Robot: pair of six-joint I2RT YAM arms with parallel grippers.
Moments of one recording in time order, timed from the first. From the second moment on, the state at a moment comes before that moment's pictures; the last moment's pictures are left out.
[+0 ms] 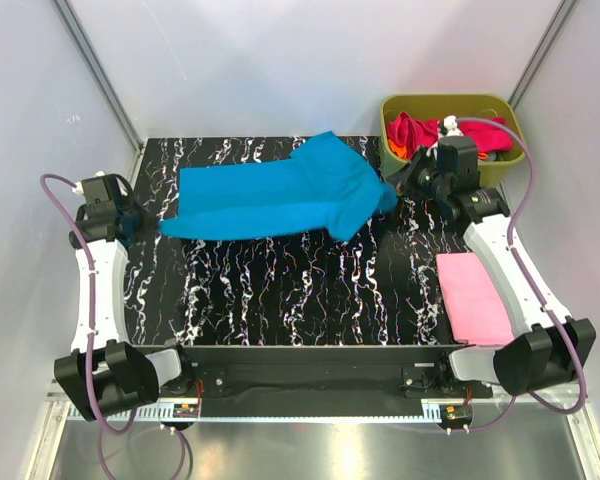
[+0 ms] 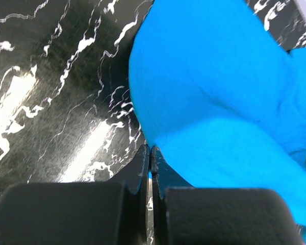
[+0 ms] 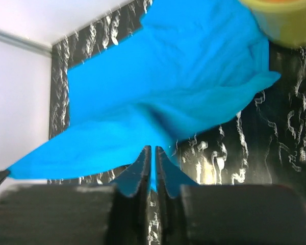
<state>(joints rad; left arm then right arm) 0.28 1.18 1.15 -0.77 0.09 -0.57 0.22 1.32 1.33 -0.47 -0.13 0.64</state>
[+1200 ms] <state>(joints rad) 0.28 1.19 0.82 -0.67 0.07 -0.56 0.22 1.57 0.77 -0.32 -0.34 0.64</state>
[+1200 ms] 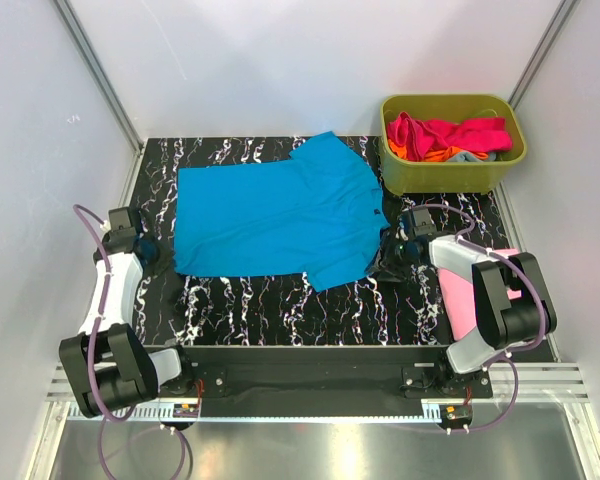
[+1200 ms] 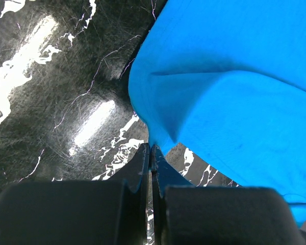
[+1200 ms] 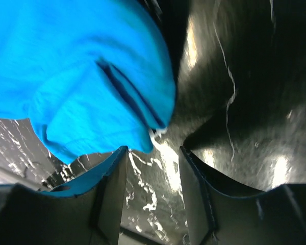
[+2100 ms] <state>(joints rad) 0.28 1.23 0.82 -0.66 0.07 -0.55 0.23 1.64 0.80 -0.24 -0.38 0.60</state>
